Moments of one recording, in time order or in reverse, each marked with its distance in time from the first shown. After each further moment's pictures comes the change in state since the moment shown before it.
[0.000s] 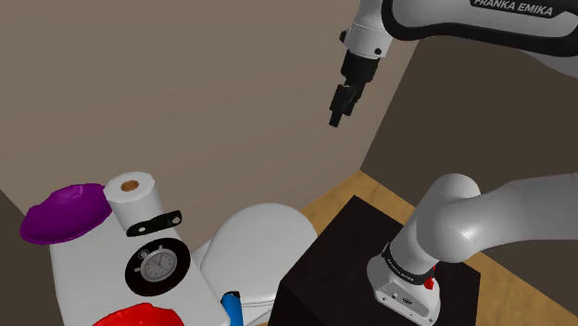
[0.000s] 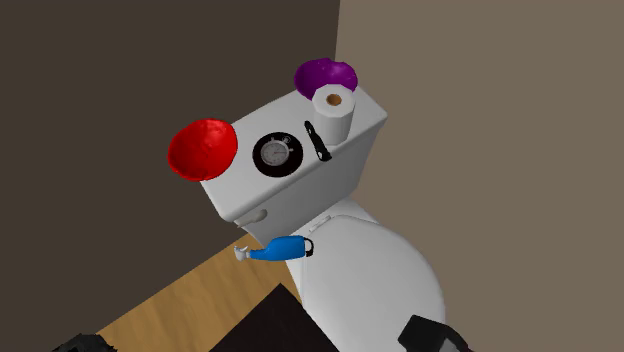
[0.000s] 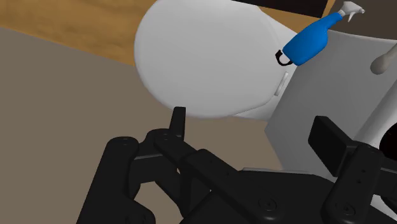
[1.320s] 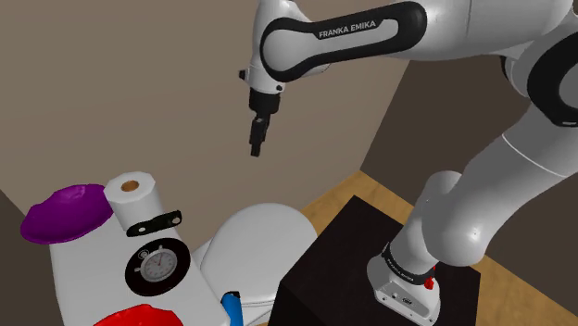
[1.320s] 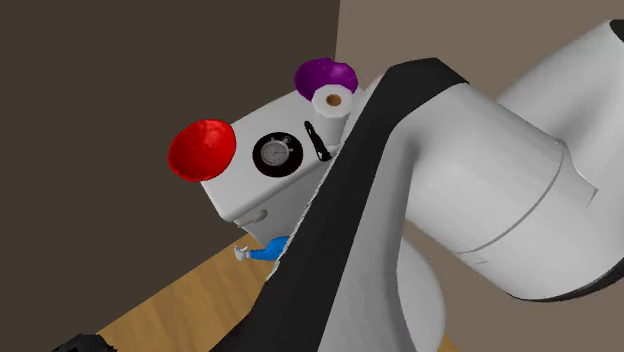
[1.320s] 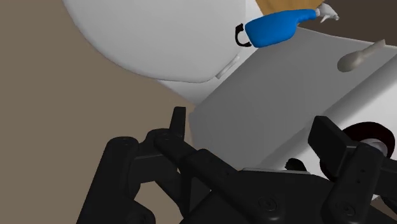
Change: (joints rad) arm 0.196 0.584 0.044 0.205 0.135 0.332 -0.308
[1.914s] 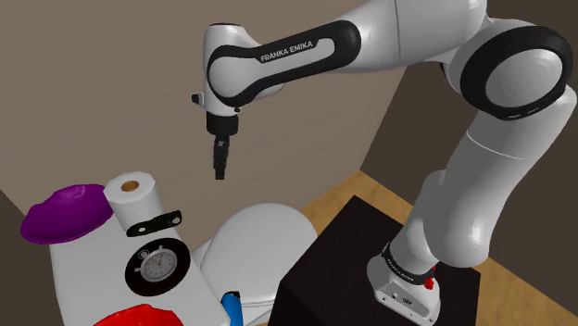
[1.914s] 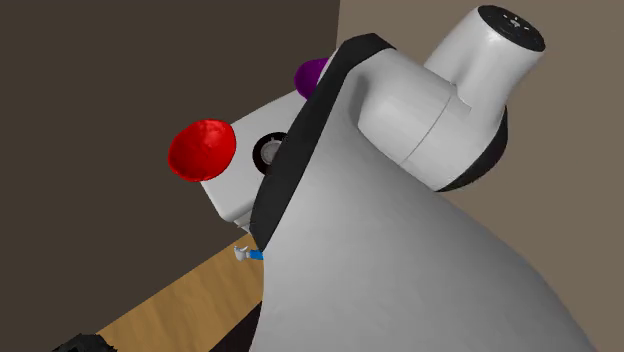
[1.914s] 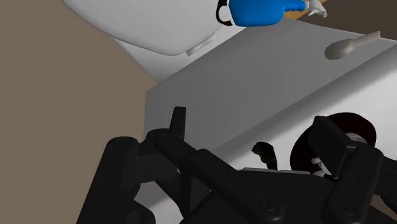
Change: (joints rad) arm 0.073 0.267 0.066 0.182 0.047 0.063 -0.136
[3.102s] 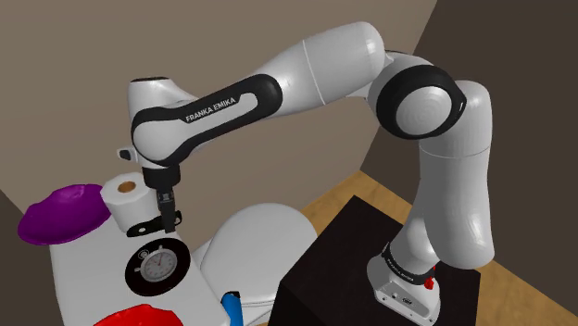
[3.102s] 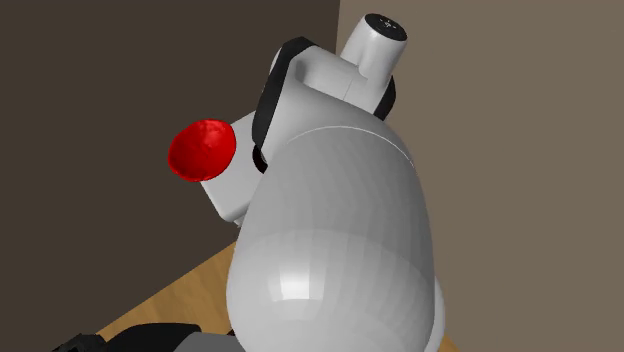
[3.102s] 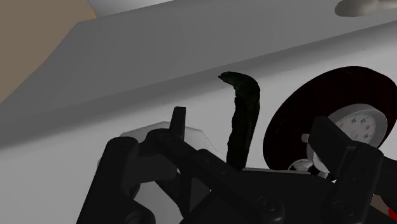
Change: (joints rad) arm 0.115 0.397 0.110 0.319 -0.013 0.054 -0.145
